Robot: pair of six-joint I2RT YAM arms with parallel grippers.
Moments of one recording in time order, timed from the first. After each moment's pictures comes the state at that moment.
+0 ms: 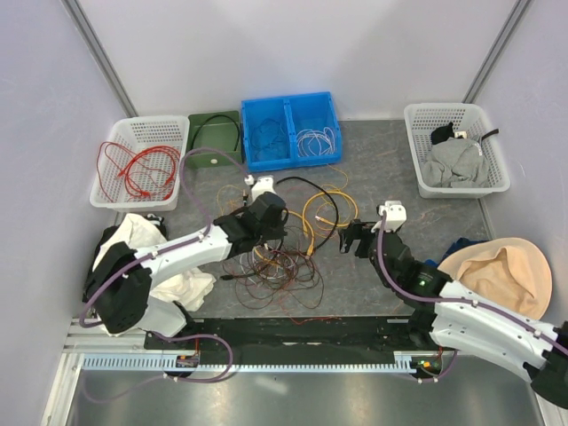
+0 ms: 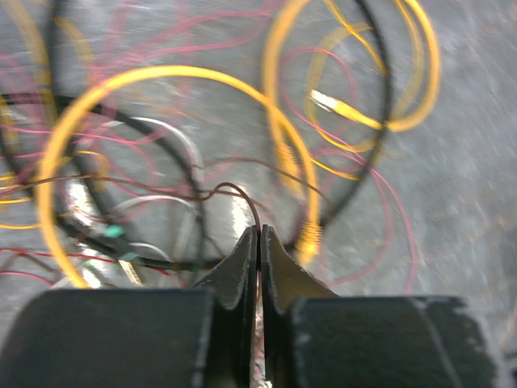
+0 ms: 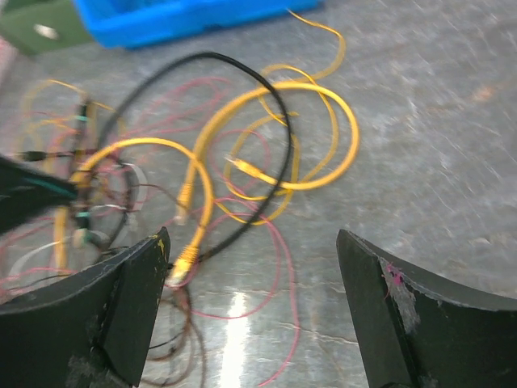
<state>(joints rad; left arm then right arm) -0.86 1.44 0.91 -0.22 -0.35 -0.74 0.88 0.72 0.44 -0.07 0.59 0.52</state>
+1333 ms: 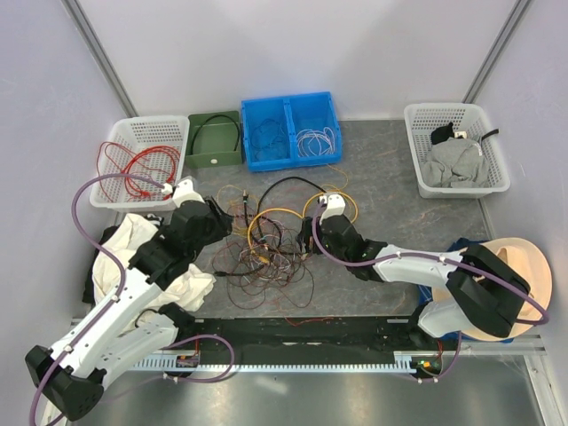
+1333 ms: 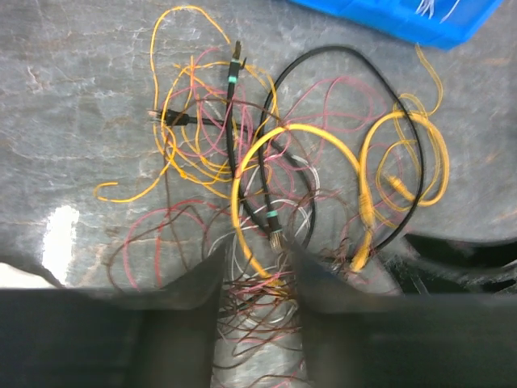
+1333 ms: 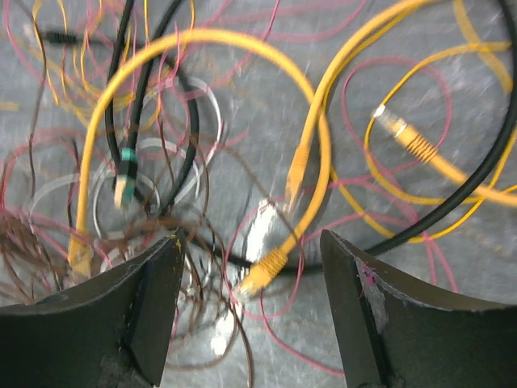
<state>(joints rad) -0.58 0.79 0.77 -0.56 -0.39 -0.74 0.88 1.41 0.59 0.28 0.27 0.54</state>
